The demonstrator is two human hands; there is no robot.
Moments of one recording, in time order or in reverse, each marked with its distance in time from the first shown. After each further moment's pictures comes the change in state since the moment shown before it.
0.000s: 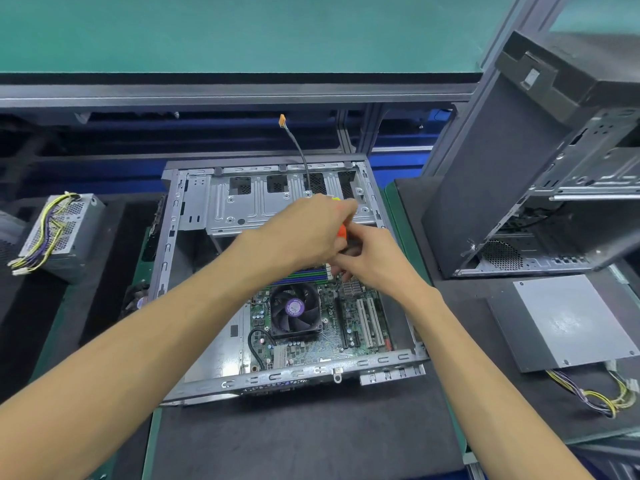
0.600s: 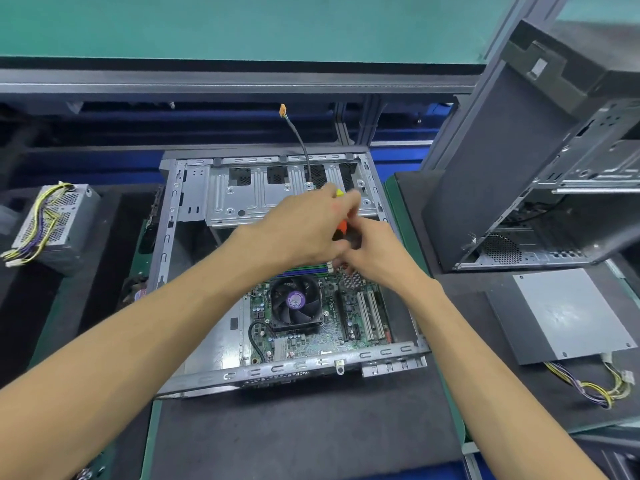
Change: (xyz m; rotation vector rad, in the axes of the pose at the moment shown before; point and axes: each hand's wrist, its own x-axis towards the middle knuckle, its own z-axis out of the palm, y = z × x) left_hand -0.007 -0.005 0.005 0.022 0.016 0.013; right_hand 0.001 -0.001 0.000 -0.064 -0.001 0.013
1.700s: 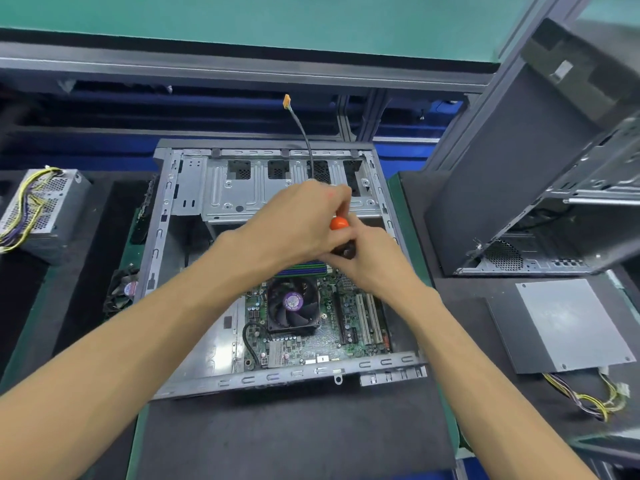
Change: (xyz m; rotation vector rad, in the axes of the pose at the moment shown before) left_hand 0.001 -0.015 0.007 -0.170 0.224 -0.029; right_hand 0.003 -0.006 0.009 -0.388 0.049 -0.034
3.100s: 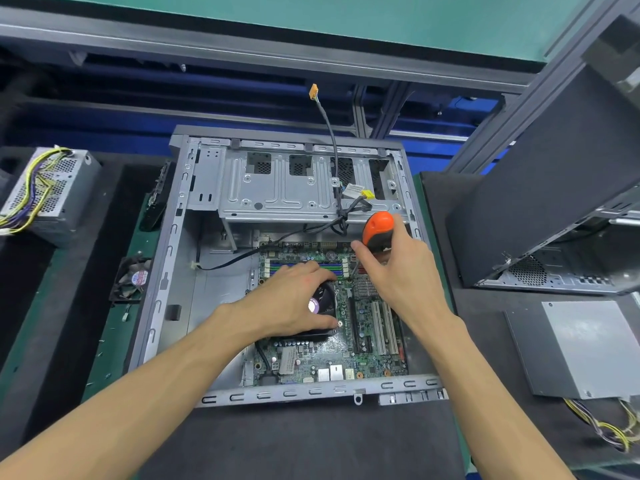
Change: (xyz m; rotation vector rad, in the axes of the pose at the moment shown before) left_hand -0.071 -0.055 0.091 -0.138 -0.384 -0.113; right_hand -0.009 -0.003 0.006 -0.005 0.247 0.072
